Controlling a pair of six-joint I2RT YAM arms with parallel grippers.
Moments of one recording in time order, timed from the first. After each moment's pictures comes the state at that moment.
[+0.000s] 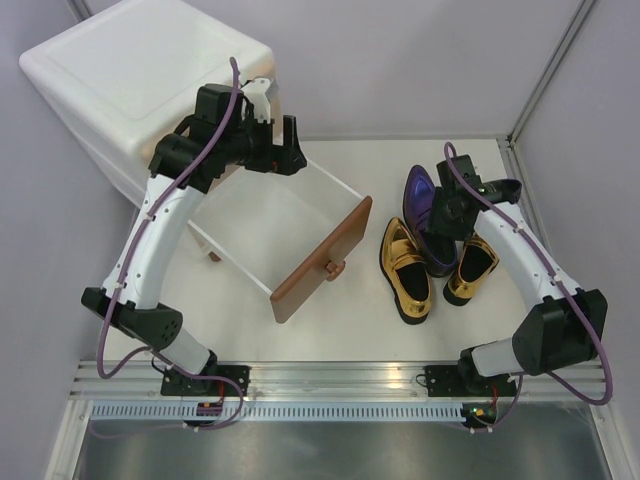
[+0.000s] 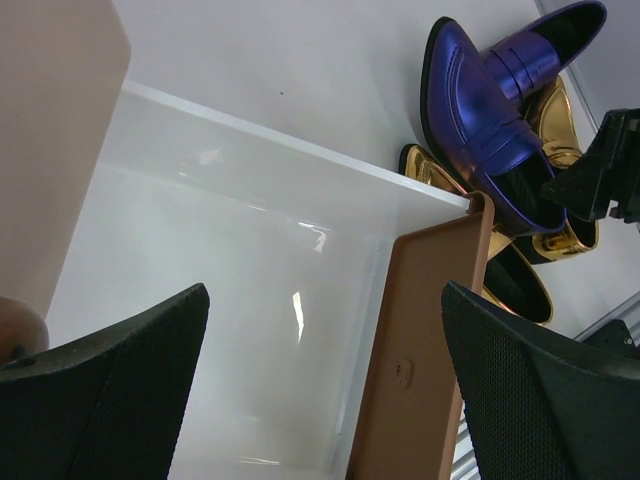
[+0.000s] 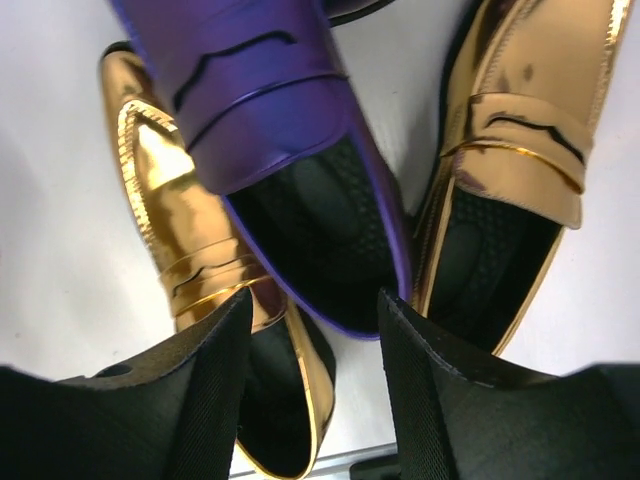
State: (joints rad) left arm -0.43 1.58 2.02 -0.99 0.18 -0.20; right arm 0.24 1.42 1.29 -0.98 0.23 0.49
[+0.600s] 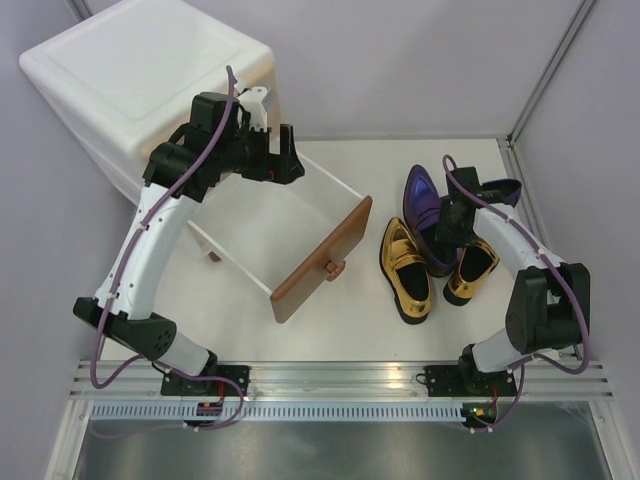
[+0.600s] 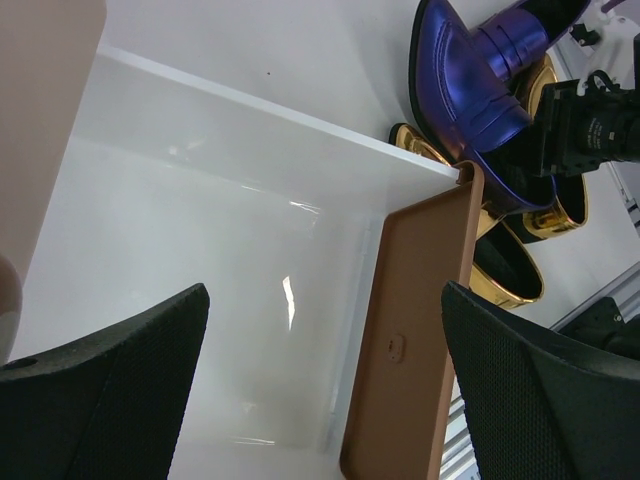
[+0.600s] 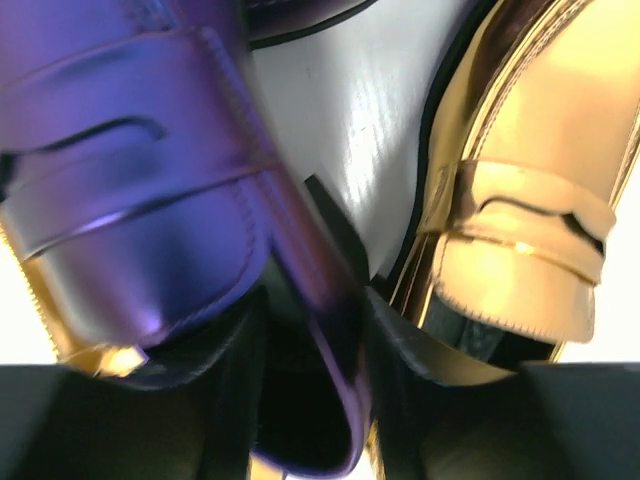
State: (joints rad) left arm -0.43 1.52 1.94 -0.99 0.20 -0.20; right arm 0.11 1.52 1.12 -0.76 0.18 0.34
